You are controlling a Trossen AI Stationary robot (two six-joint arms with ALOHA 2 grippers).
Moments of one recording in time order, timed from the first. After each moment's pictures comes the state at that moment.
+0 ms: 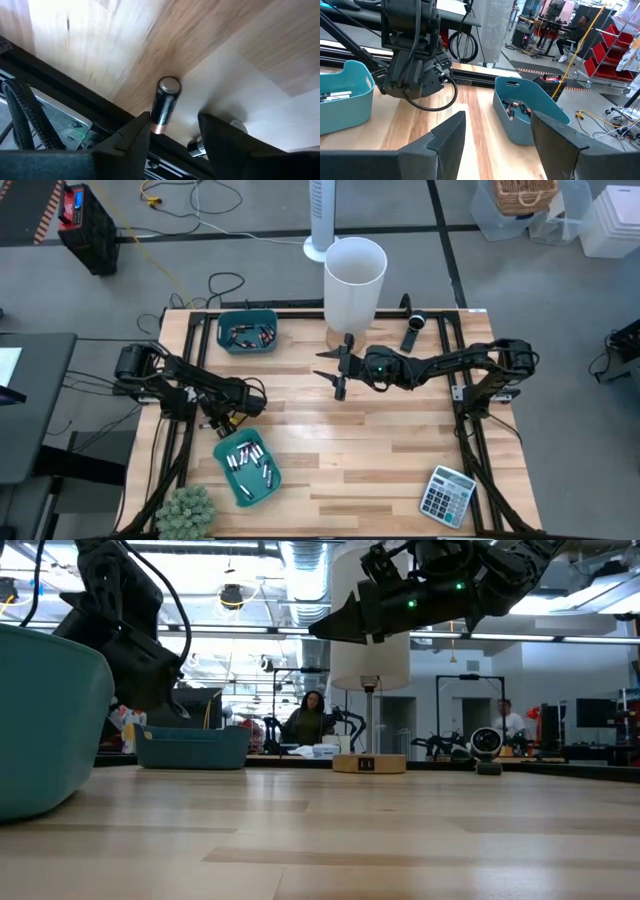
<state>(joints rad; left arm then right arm) -0.02 1.60 0.66 -1.14 0.01 -0.64 -0.12 1.61 0.81 0.68 0.10 -0.24</state>
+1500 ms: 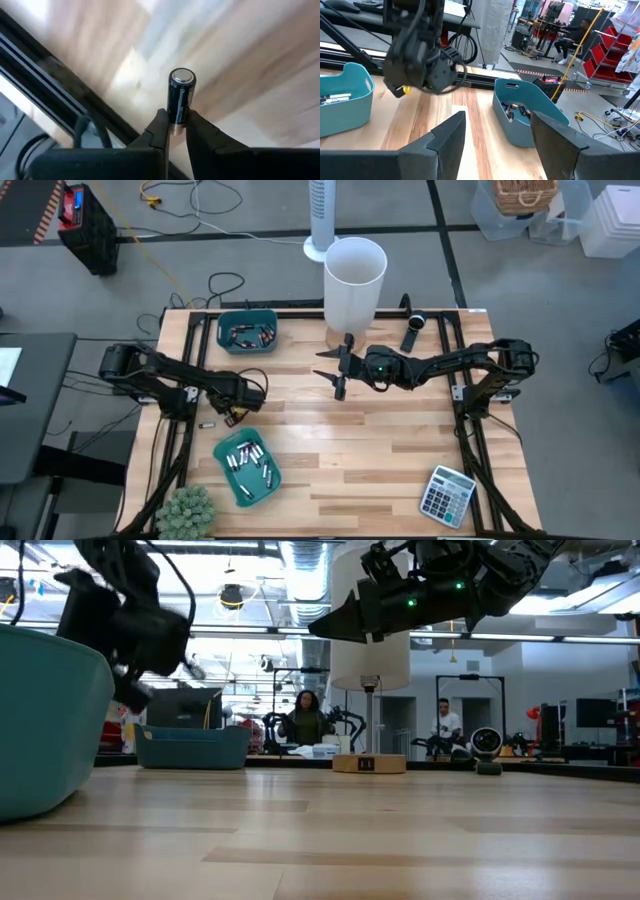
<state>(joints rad) -0.01 1.48 0.70 -1.17 -0.22 -0.73 -0.12 1.61 0.81 0.69 0.10 -0.24</state>
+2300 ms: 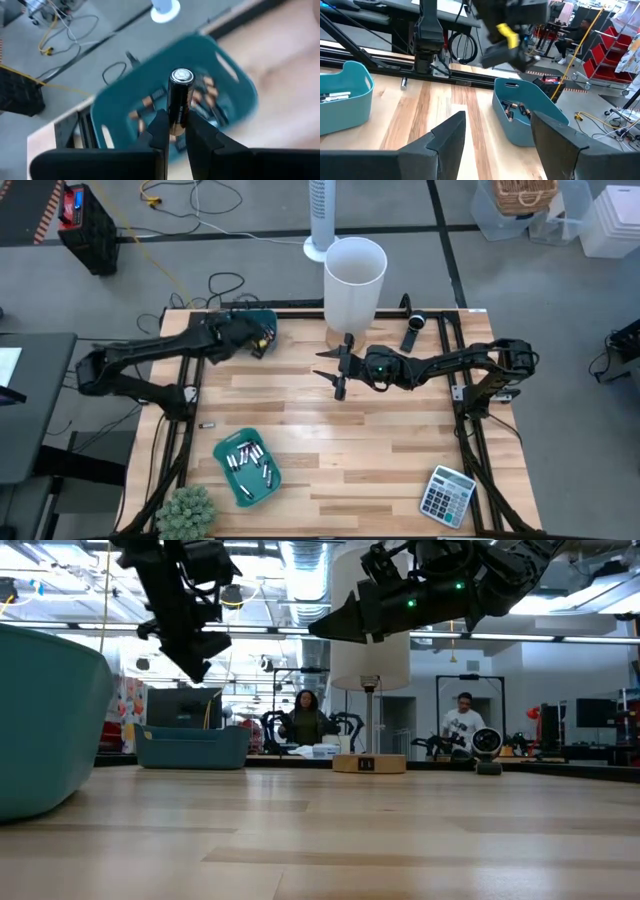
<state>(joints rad) 0.41 1.23 0.95 -0.73 -0.73 -0.39 -0.12 1.61 0.81 0.69 0.10 -0.24</state>
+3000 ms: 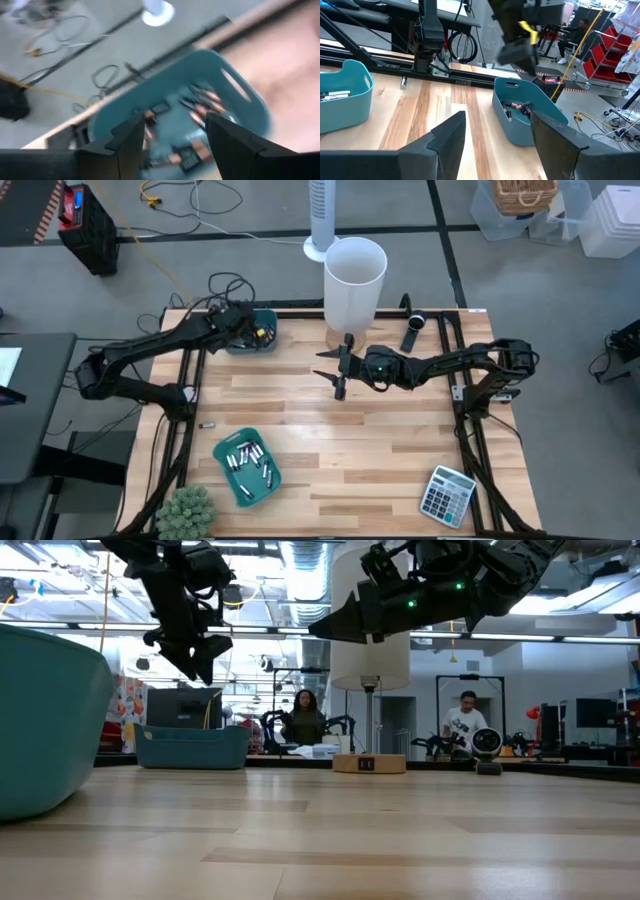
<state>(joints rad) 0.58 1.23 0.95 -0.60 -0.61 -0.23 -0.12 1.61 0.81 0.68 0.10 -0.25</state>
